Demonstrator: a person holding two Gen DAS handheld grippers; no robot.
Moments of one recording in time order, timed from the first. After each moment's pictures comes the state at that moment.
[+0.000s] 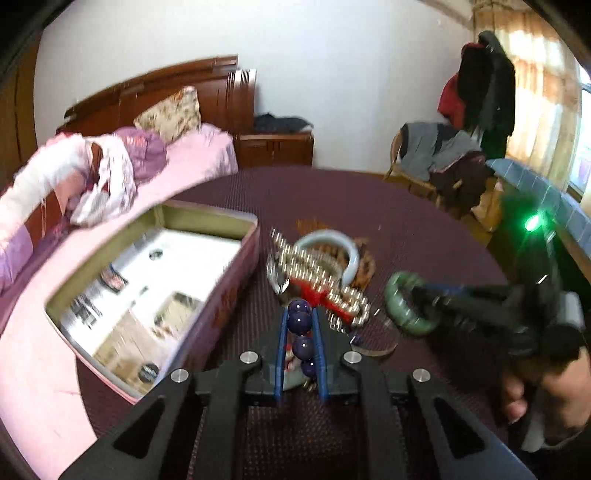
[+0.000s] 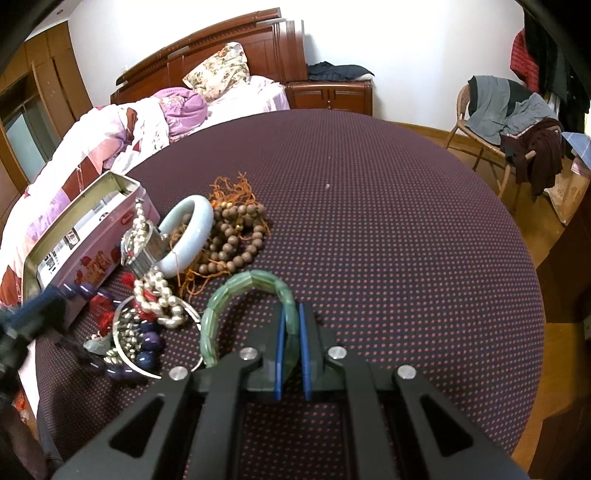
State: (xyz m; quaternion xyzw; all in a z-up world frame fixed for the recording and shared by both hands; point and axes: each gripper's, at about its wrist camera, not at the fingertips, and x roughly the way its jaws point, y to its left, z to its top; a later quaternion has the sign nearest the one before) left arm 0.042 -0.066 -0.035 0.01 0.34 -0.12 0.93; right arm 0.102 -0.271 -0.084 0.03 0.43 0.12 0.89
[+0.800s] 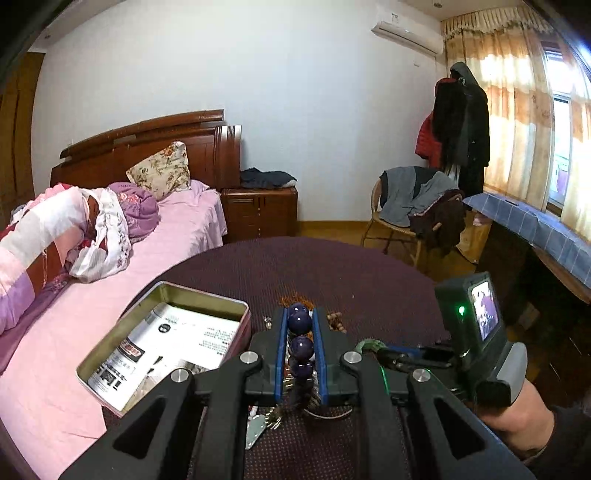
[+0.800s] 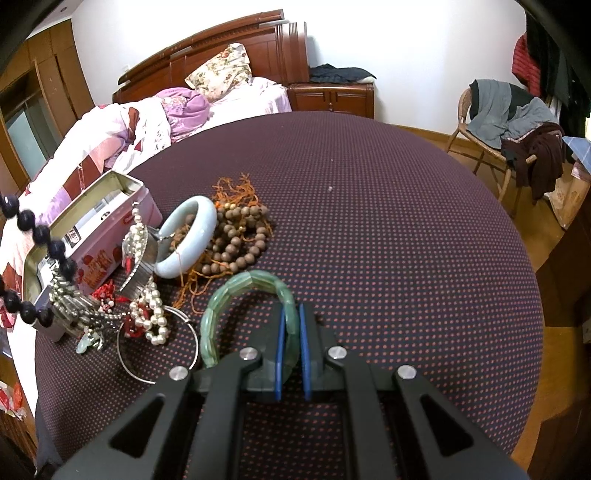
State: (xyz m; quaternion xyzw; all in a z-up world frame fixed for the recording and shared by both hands) left arm 0.024 -0.062 0.019 0.01 0.24 -0.15 0.96; right arm 0.100 -0.269 -0.083 0.02 0.43 0.12 0.89
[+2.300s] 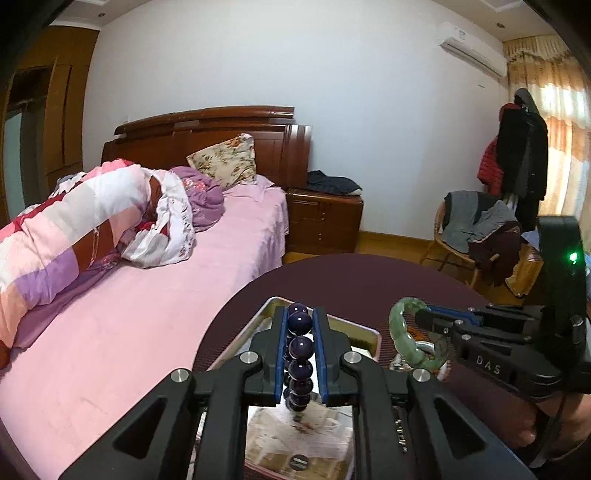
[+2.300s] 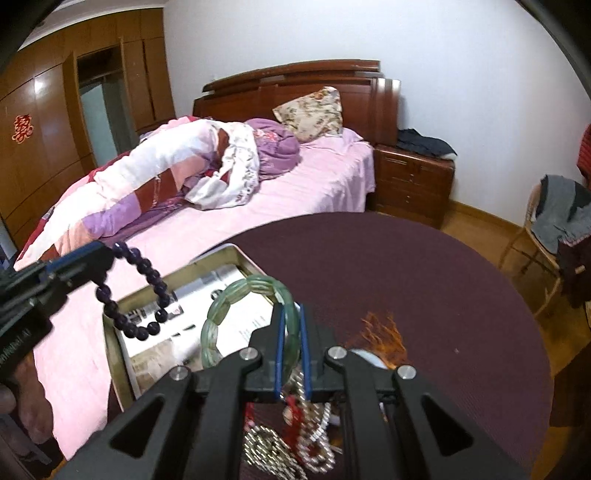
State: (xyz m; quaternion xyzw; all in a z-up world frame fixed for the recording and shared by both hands) left arm 0.067 0.043 0.015 -0.04 0.25 -0.04 0.97; right arm 0.135 -0.138 -0.002 -0.05 0.33 0.24 0.91
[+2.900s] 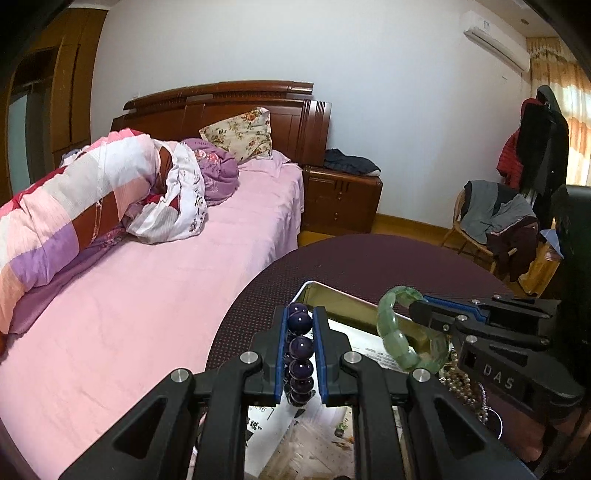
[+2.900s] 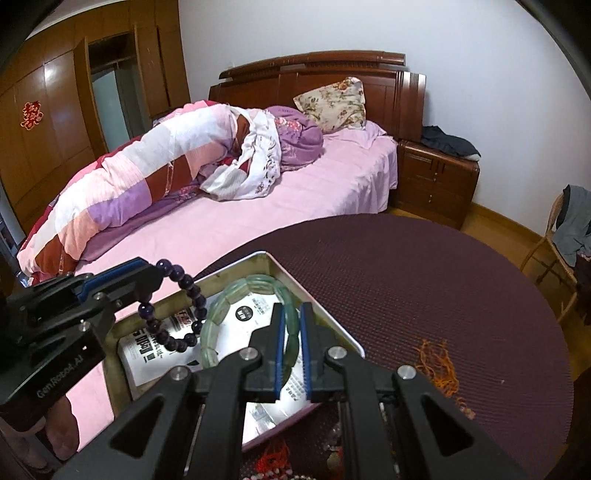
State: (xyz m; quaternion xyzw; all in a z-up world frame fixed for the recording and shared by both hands) left arm 0.113 0.069 -0.015 -0.06 0.29 -0.02 0.95; right arm 0.158 -0.094 -0.019 -0.06 0.35 0.27 0.90
